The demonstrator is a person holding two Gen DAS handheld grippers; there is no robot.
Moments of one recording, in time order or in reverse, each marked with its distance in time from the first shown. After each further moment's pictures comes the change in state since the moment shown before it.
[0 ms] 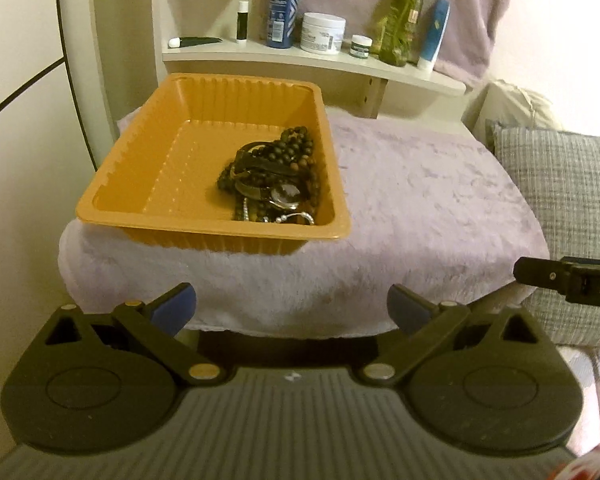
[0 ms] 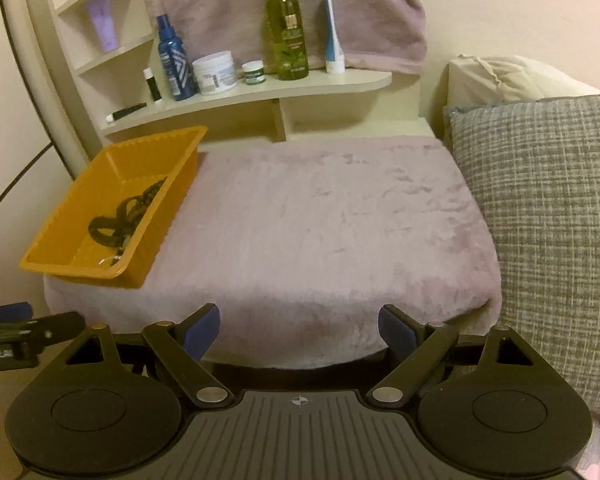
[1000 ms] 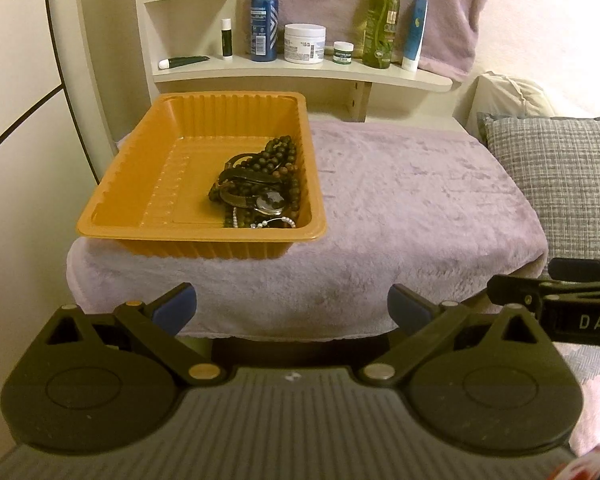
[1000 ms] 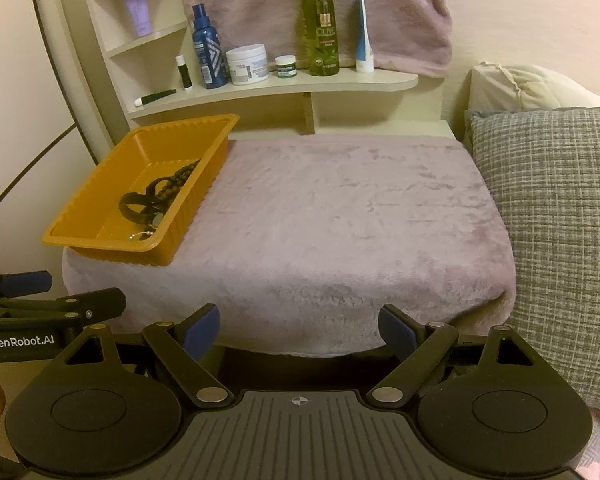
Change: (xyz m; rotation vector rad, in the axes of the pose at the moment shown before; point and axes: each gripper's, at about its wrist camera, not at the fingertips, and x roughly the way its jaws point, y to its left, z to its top) left arm -0.014 -0.022 -0.004 0.058 -0.035 0.036; right arm -0.011 0.019 -0.014 -0.057 0.001 0.024
